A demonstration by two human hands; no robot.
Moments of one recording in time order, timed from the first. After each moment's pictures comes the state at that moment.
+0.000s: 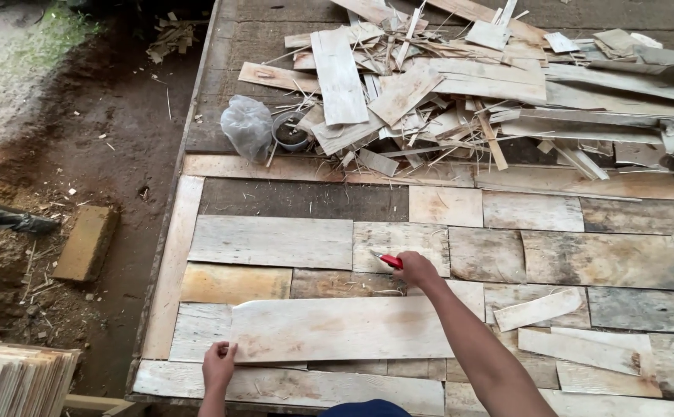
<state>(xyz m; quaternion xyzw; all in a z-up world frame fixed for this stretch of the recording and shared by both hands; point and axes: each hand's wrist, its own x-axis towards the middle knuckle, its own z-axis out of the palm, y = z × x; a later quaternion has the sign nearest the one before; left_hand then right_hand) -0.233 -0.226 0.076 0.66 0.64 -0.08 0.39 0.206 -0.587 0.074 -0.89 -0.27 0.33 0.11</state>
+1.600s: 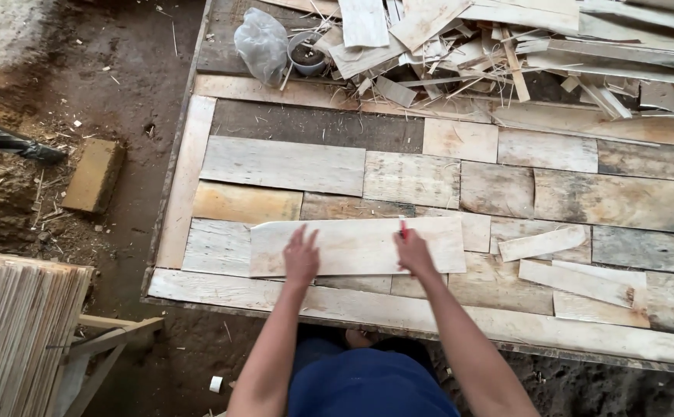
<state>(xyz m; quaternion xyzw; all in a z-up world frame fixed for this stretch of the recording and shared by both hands) -0.141 -0.368 0.059 0.97 0.23 0.04 0.11 0.029 -0.612 0.131 -0.86 0.00 0.34 0.39</state>
